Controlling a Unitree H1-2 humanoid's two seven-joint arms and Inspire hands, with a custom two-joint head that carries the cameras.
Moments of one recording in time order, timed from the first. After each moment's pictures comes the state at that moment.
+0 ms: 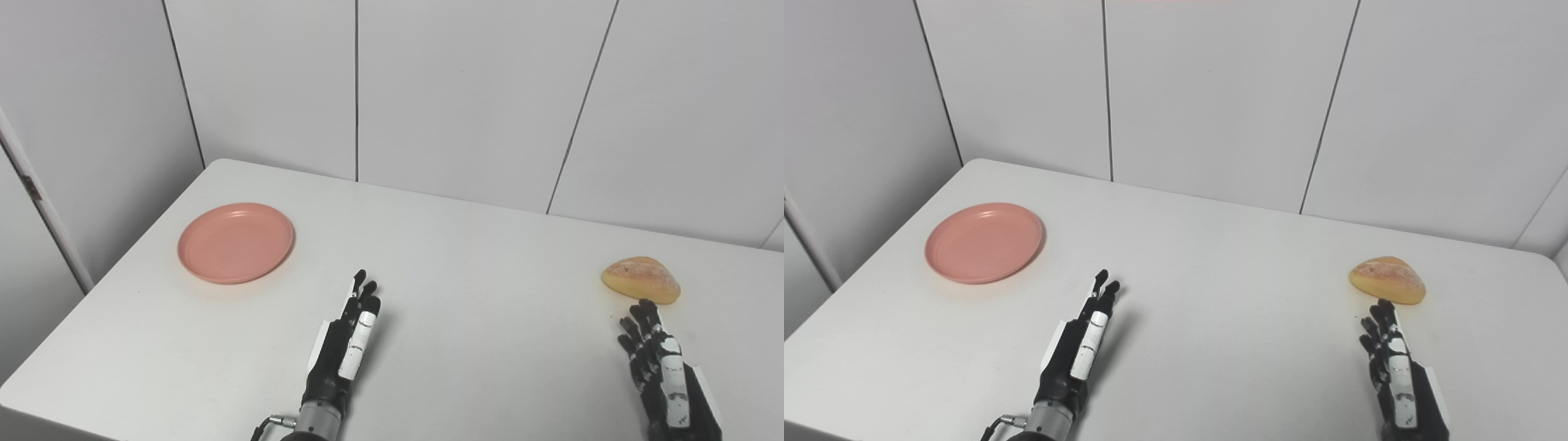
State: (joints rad) left arm 0.07 -0.07 -0.09 -0.14 0.07 0.07 0.08; right arm -0.09 -0.15 -0.05 0.07 0.22 -0.07 0.21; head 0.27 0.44
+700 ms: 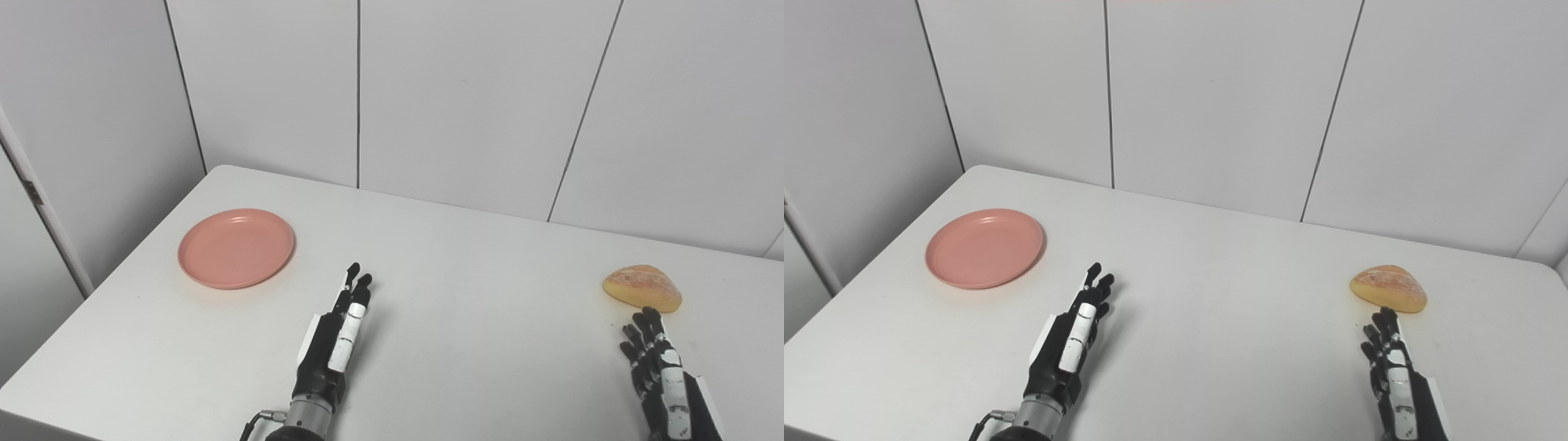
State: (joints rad) left arm 0.04 -0.07 -0.03 -0.25 -0.01 0.11 0.06; right arm -0.06 -0.13 -0.05 0.02 0.21 -0.08 0.20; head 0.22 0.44
